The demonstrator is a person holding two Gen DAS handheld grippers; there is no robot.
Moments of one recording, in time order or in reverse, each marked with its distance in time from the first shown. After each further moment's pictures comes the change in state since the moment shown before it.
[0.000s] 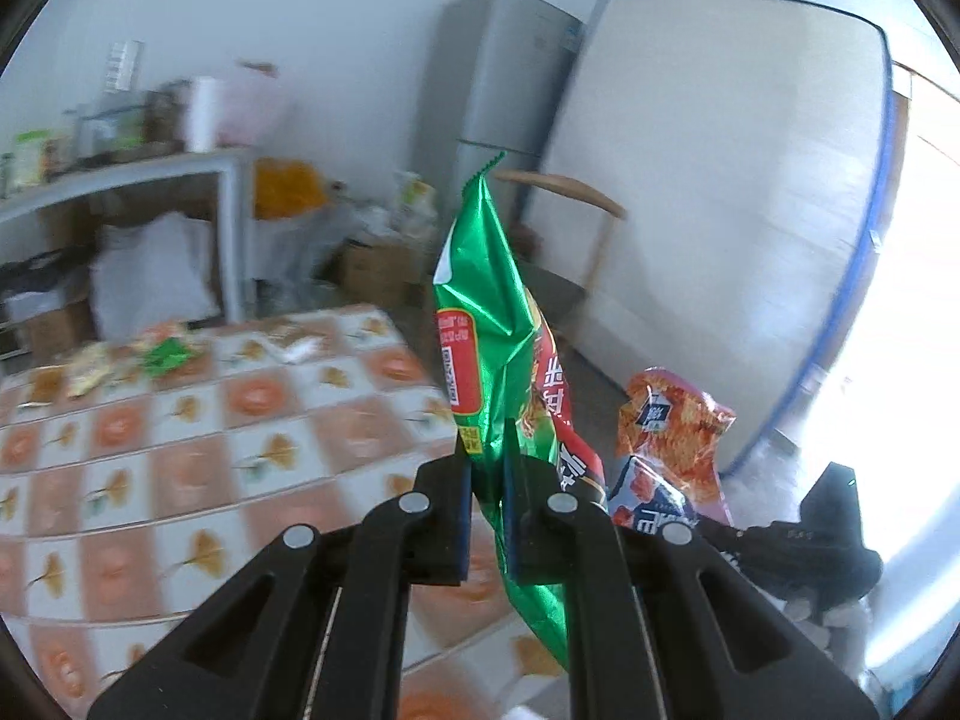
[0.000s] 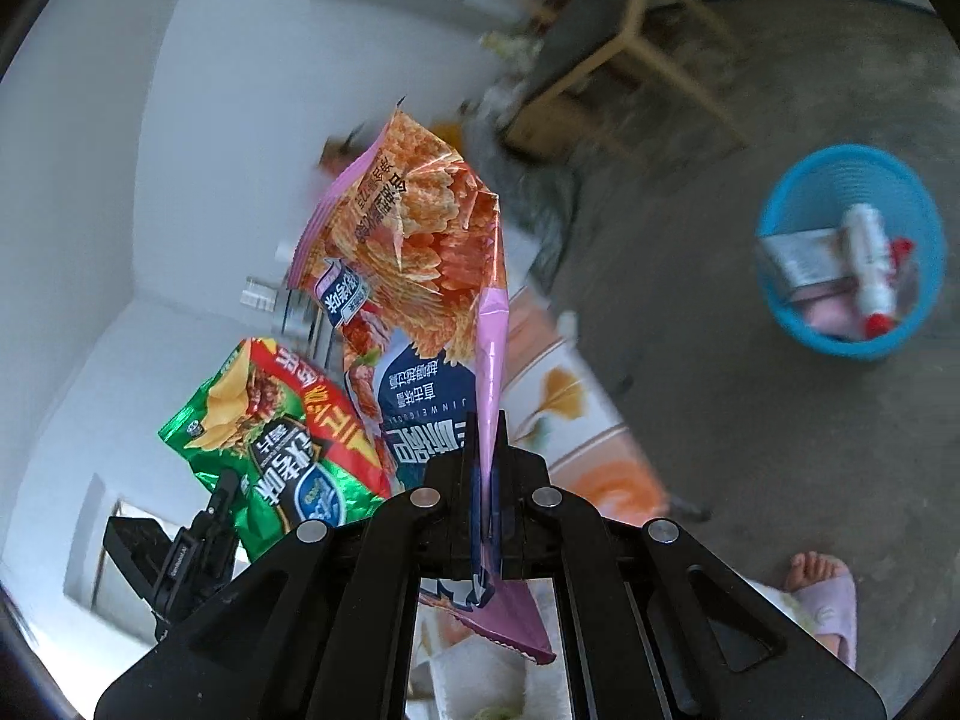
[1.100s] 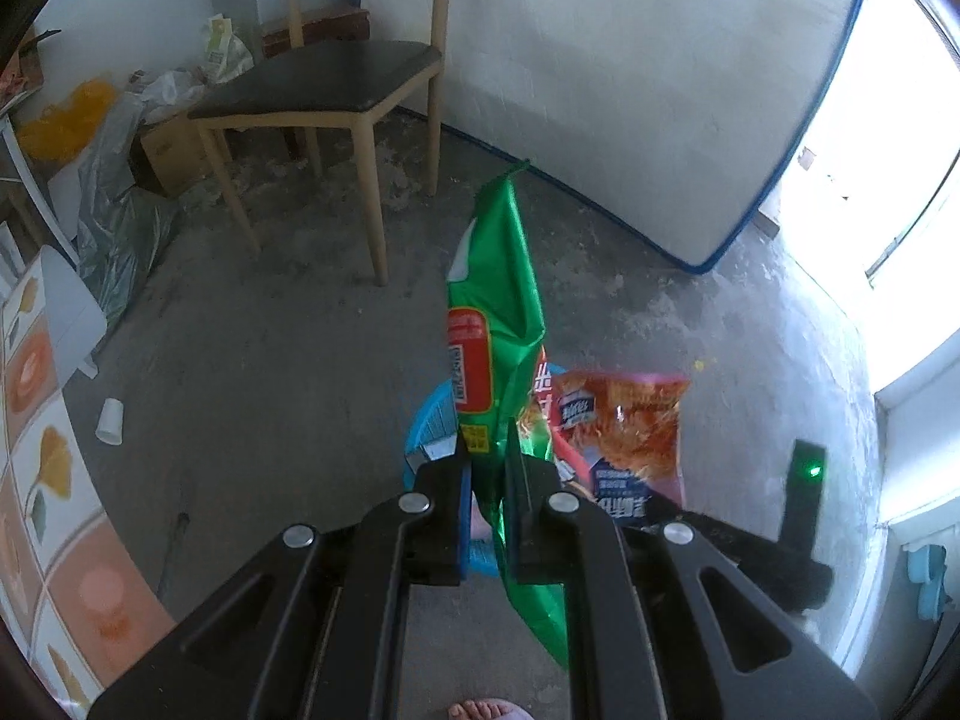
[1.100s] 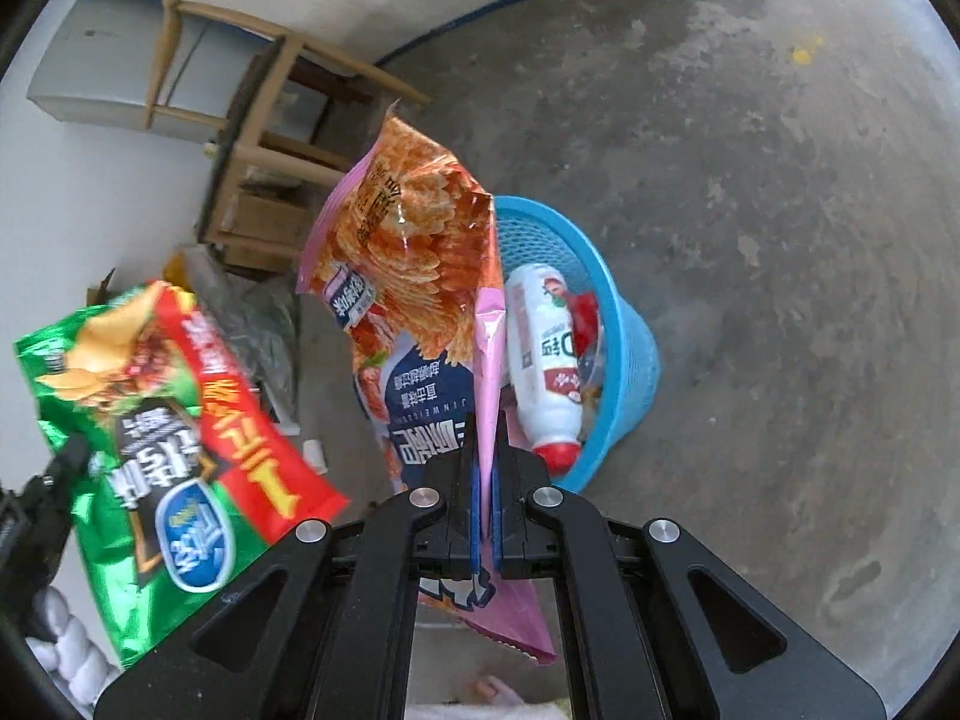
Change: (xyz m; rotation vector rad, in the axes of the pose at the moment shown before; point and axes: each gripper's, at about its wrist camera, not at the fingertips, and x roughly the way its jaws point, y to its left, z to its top) left arm 0.353 -0.169 -0.026 0.273 0.520 -0.118; right arm 0.032 -0.214 0.092 0.255 -0.123 -0.487
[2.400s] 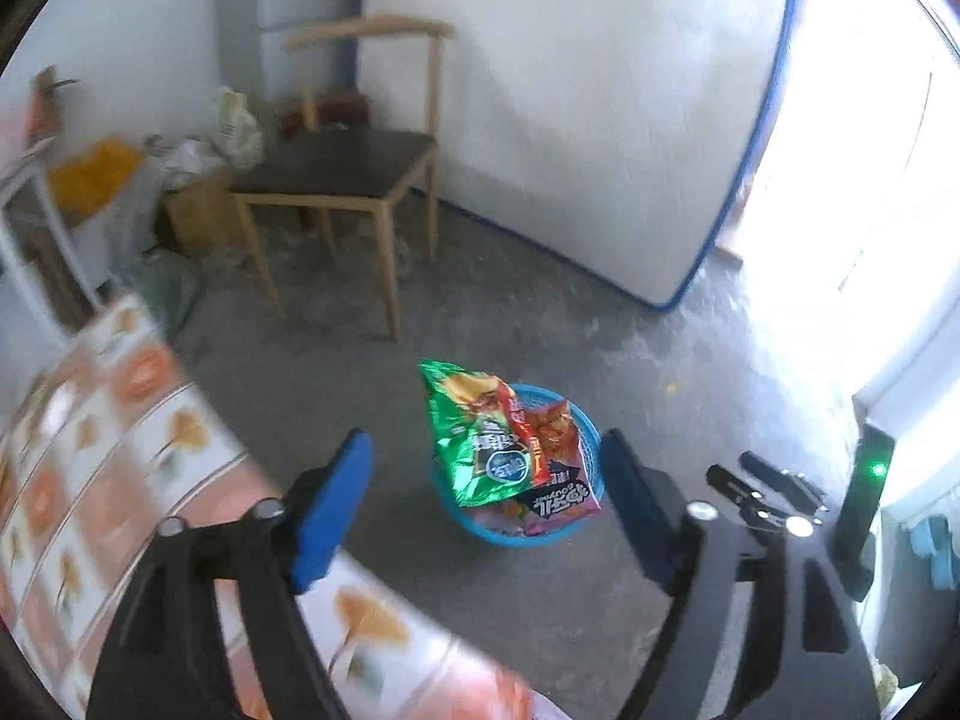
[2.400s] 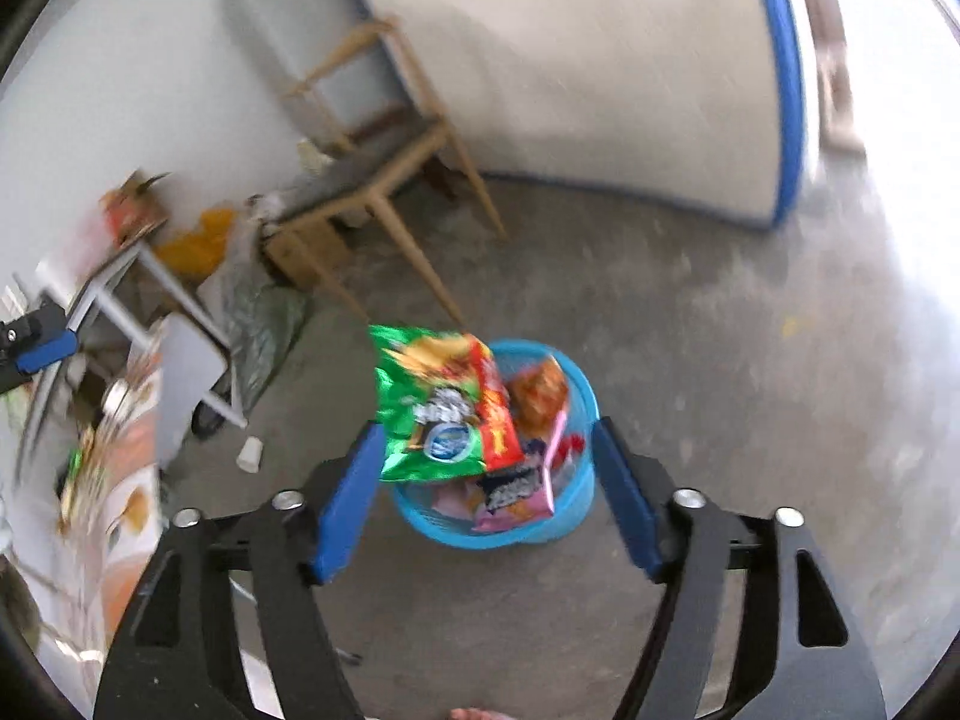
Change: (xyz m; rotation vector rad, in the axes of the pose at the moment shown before) left arm -0.161 0.018 -0.064 0.028 -0.189 -0.002; right arm -0.160 0.094 -0.096 -0.581 -0.417 -0.123
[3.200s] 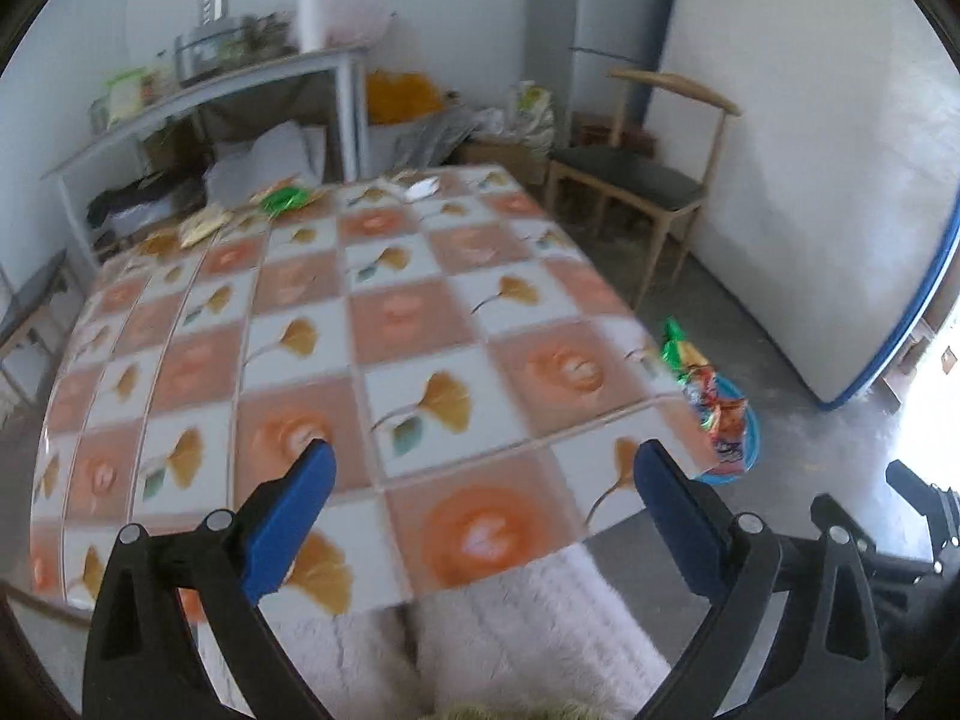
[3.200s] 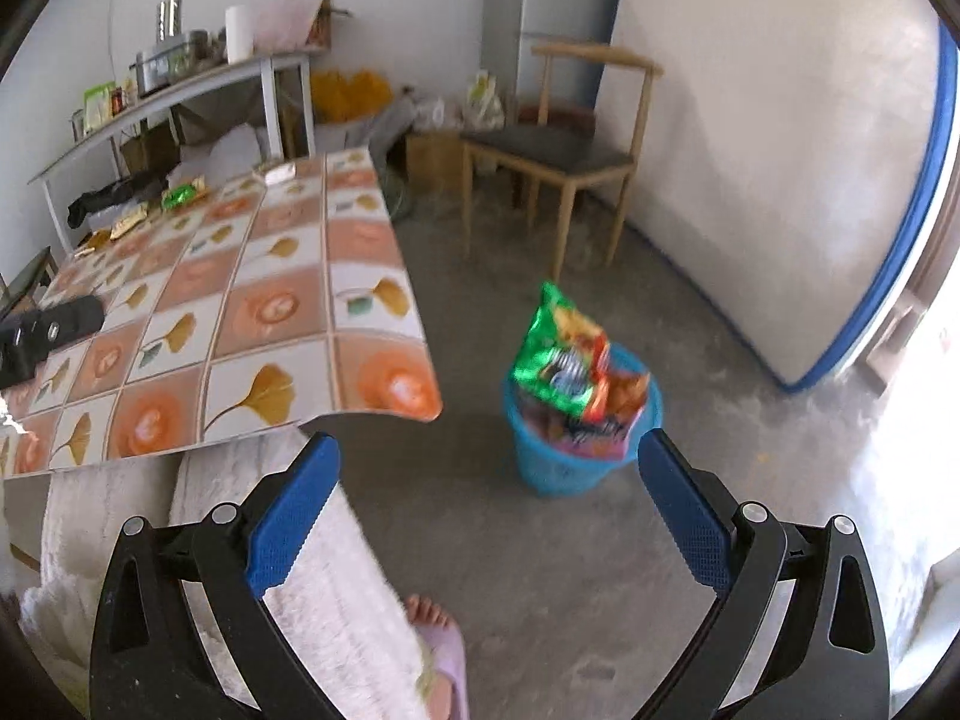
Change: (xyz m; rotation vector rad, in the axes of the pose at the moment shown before) left arm -0.158 0.050 -0.218 -0.440 -0.082 0.465; right arm -0.098 0.174 -0.092 -0.515 0.108 -0.026
